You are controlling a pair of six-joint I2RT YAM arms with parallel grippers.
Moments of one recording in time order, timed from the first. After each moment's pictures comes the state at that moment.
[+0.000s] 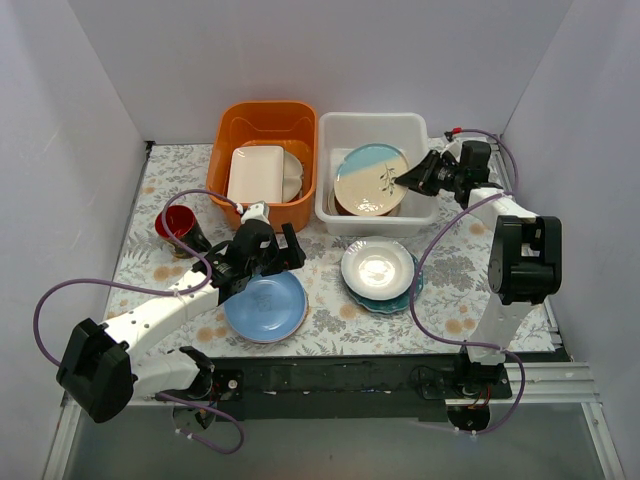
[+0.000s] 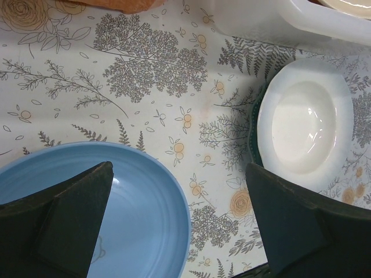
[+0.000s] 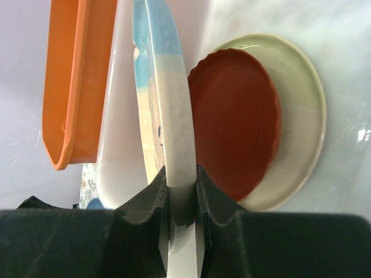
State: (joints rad) left arm -0.66 1.16 0.75 -0.27 -0.17 -0.73; right arm 0.01 1.85 1.25 0.10 -0.77 0.62
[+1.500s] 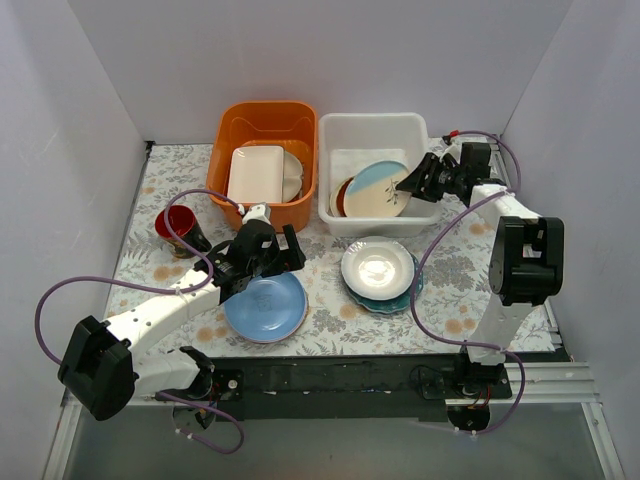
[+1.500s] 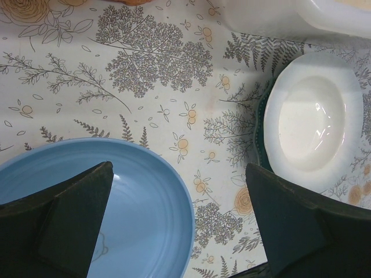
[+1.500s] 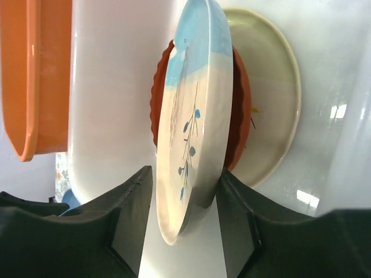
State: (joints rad) left arm -0.66 1.17 0.75 -0.29 -0.17 -0.73; right arm 0.00 1.86 1.29 -0.10 -0.73 0.48
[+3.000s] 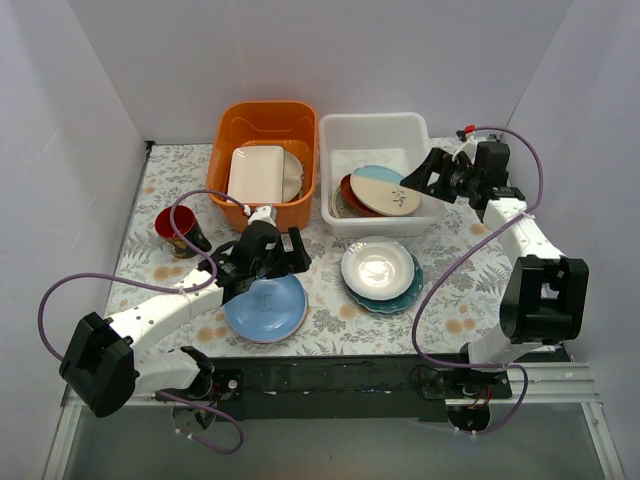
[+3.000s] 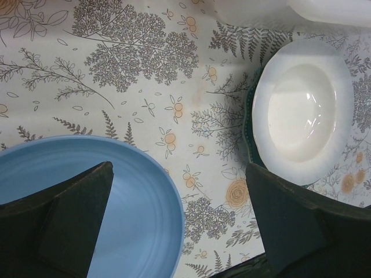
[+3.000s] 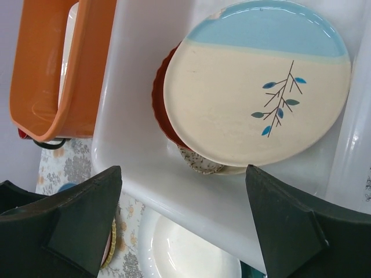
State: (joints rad) left arm -0.69 1.19 0.75 -0.27 -0.15 -0.73; right arm 0.00 1.57 1.18 -0.16 -0.64 0.41
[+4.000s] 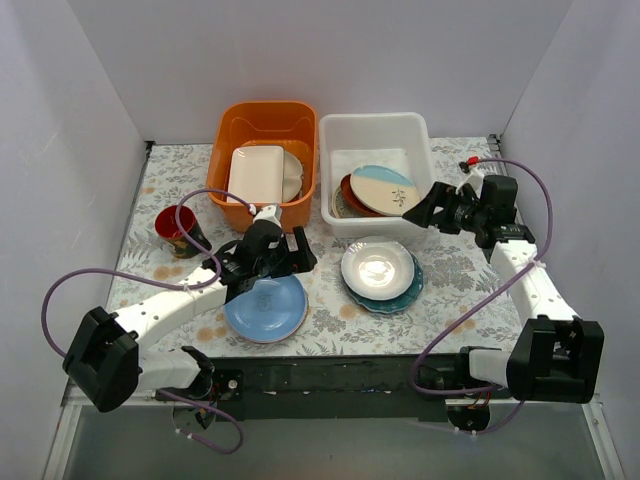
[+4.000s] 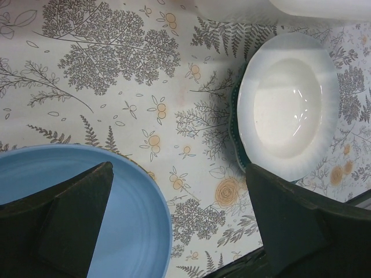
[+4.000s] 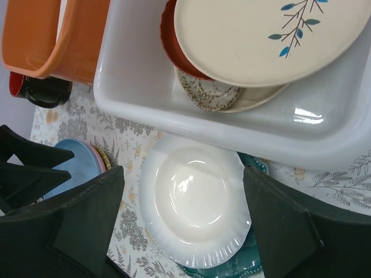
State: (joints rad) left arm -0.70 1.21 0.75 -0.22 -0.11 -0.73; right arm 0.00 1.25 0.90 -0.22 -0.64 0.36
